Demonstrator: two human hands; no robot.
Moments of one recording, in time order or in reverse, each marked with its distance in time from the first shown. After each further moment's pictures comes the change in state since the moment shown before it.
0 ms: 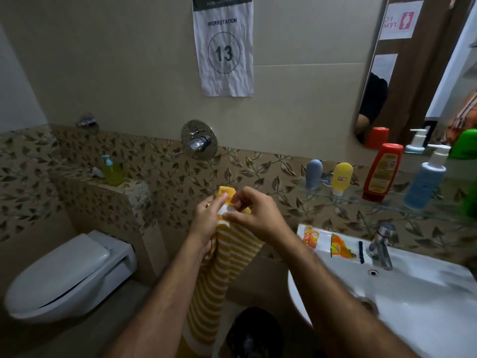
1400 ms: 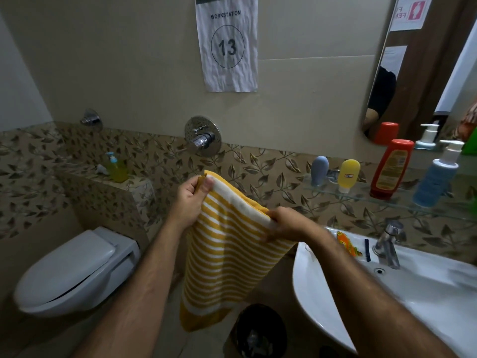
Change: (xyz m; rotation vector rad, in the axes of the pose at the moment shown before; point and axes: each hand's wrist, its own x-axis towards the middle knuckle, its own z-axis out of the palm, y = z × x) left_hand 0.025 0.020 -0.044 0.241 -0.056 0.312; right_hand 0.010 0.069 -0.031 -0.497 -0.478 0.257
